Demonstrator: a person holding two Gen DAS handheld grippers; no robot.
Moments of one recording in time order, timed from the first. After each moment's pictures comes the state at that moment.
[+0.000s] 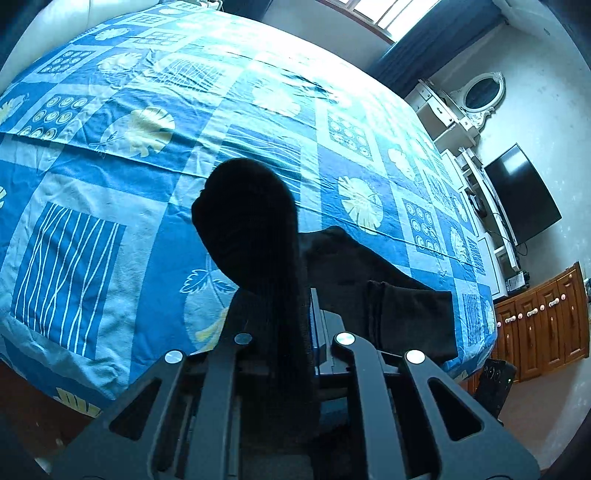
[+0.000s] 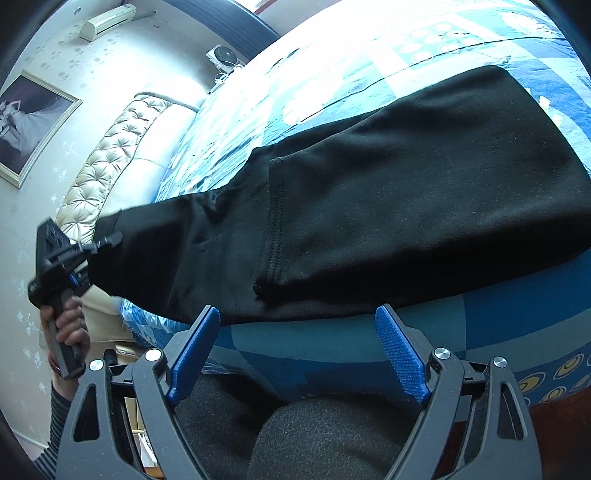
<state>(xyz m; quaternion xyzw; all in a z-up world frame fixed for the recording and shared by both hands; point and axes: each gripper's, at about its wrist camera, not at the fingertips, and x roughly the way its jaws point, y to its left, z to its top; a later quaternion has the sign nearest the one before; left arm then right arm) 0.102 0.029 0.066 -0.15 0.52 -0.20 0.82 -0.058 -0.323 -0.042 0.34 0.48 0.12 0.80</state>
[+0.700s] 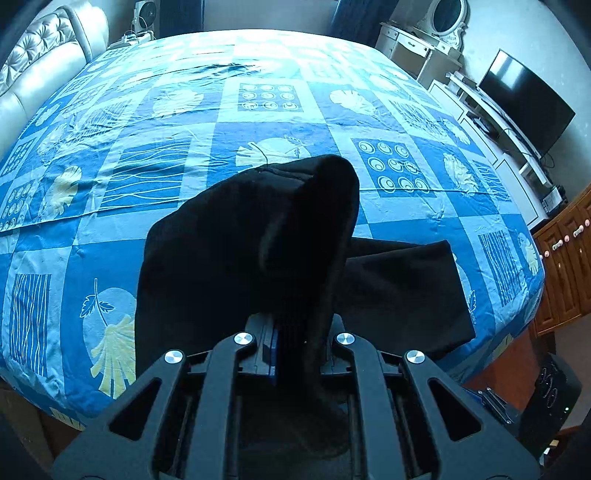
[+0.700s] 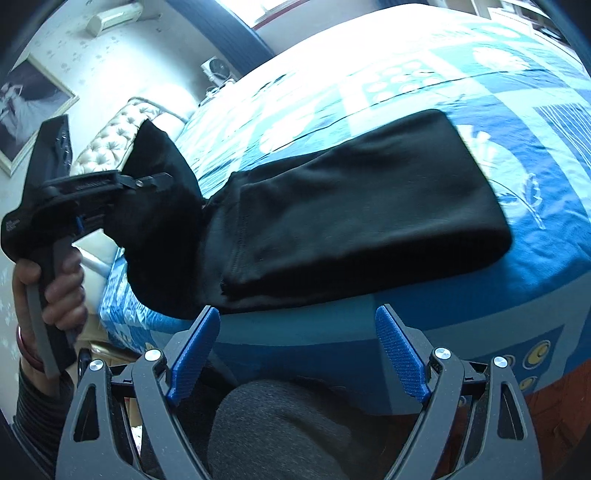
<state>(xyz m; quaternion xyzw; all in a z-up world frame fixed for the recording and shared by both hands) 0.066 -0.188 0.053 0.04 0.52 -0.20 0.83 -0.092 -0.368 -0.021 0.30 0.46 0.07 0.83</state>
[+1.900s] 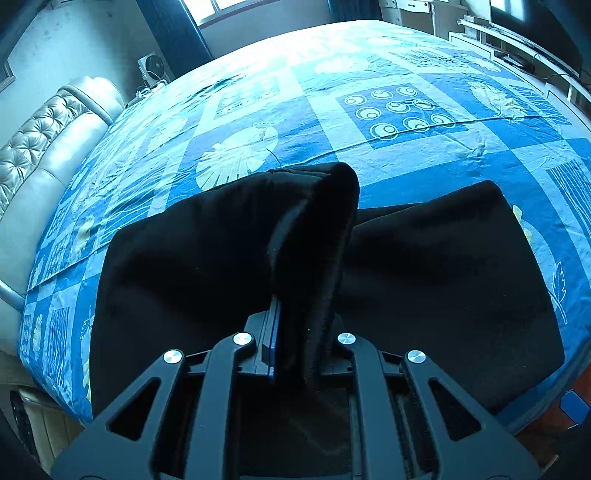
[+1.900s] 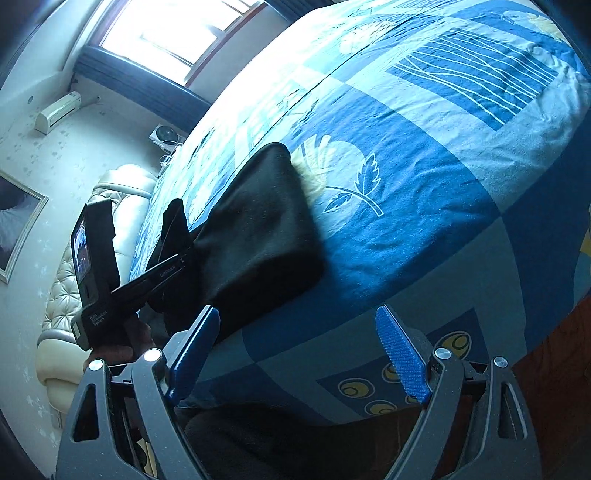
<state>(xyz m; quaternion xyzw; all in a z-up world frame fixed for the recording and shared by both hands) 0.036 -0.322 -0.034 0.21 0.46 -0.09 0.86 -0.147 -0.482 -0.060 0.43 0.42 -0.02 0.80</state>
